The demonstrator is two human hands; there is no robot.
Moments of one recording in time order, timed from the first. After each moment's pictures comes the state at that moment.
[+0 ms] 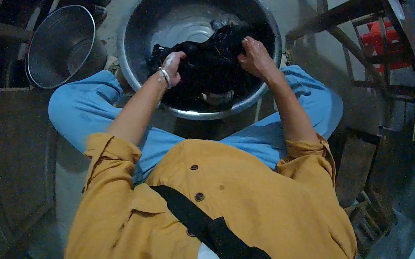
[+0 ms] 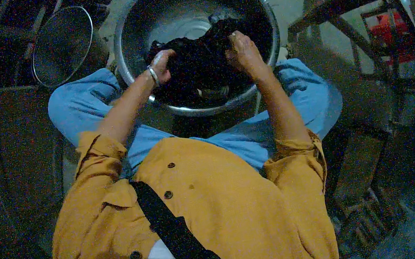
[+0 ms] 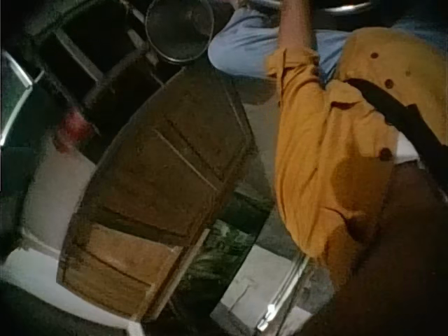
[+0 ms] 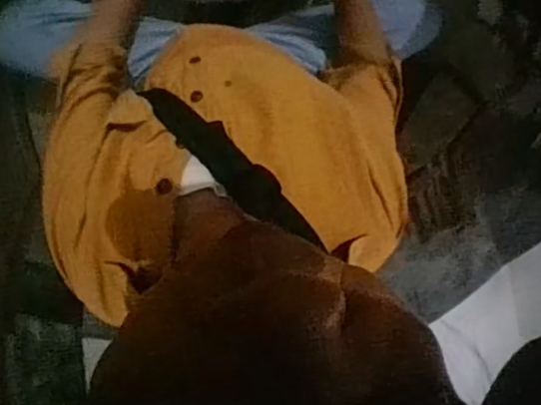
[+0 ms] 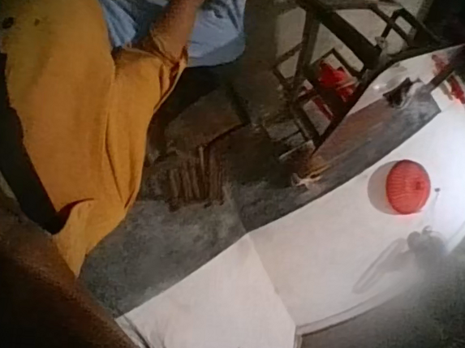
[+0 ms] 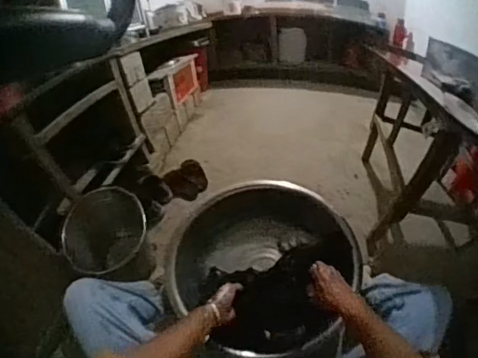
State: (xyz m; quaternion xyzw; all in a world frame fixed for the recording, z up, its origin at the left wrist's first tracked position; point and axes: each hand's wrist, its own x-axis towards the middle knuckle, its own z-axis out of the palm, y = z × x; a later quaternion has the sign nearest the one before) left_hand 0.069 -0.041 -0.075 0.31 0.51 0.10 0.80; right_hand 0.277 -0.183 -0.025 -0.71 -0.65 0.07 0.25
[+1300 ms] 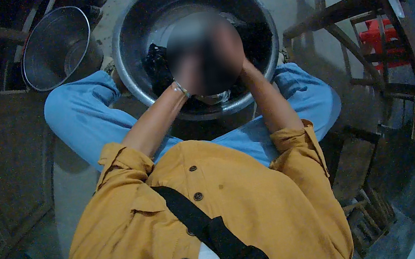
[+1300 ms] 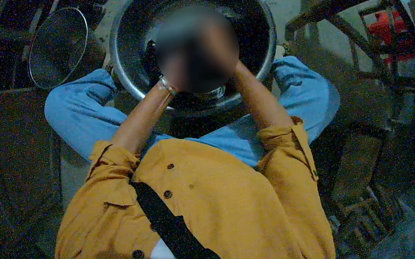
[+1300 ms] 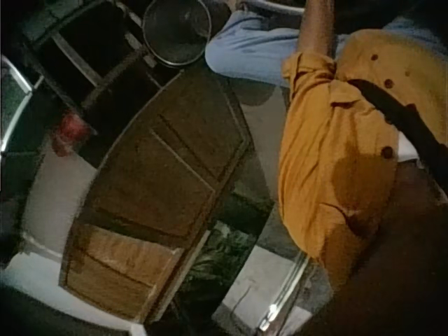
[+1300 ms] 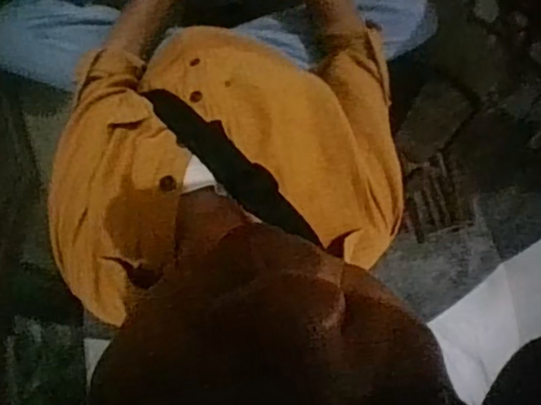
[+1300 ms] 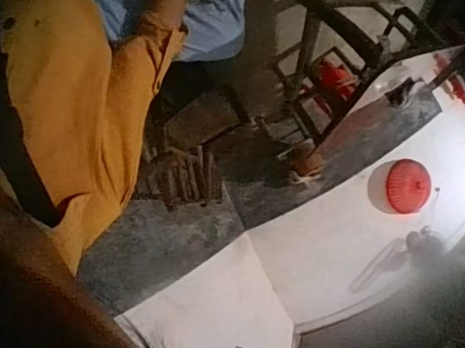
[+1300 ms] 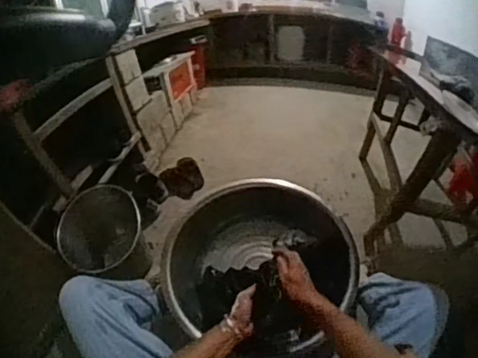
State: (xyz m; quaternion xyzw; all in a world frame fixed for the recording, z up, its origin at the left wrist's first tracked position) left_hand 0.084 -0.102 -0.035 0.37 0.24 0.23 0.87; right_hand 0.241 -0.140 -0.054 -0.62 -0.67 0.13 0.38
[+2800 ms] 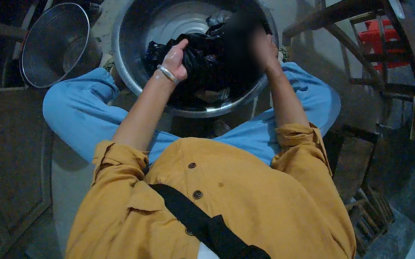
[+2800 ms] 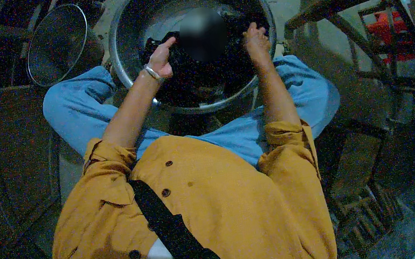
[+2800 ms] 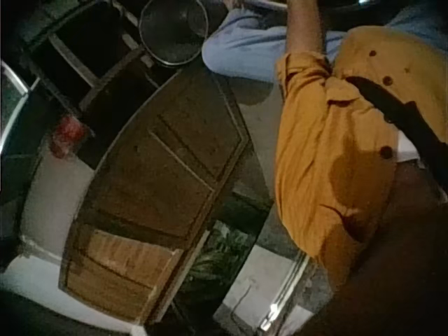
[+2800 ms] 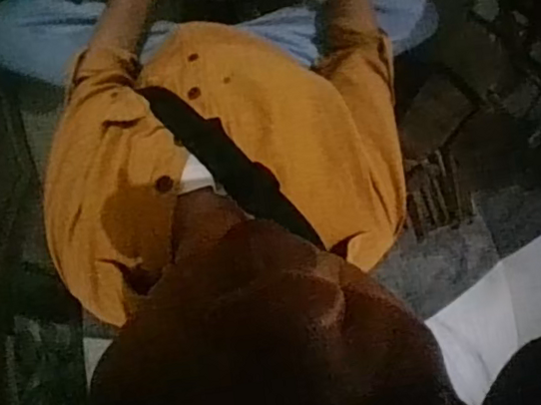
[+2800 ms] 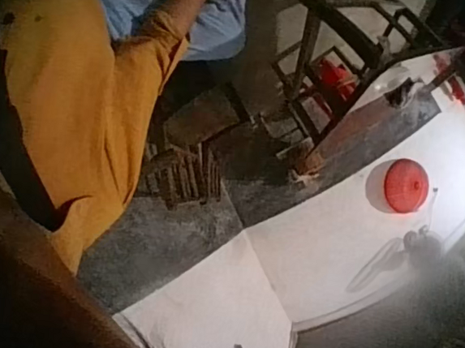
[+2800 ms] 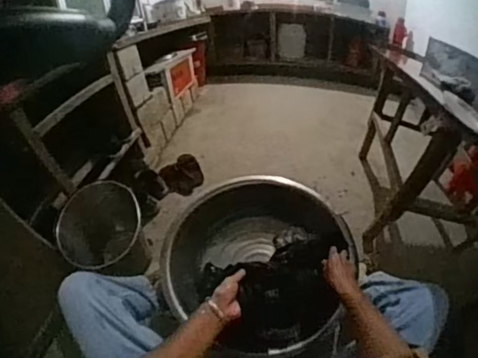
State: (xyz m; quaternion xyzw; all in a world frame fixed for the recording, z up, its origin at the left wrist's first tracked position) left_hand 0.079 -0.059 -0.008 0.07 0.30 0.09 0.95; right_hand 0.330 -0.166 -0.082 -0.91 -0.38 0.10 0.15
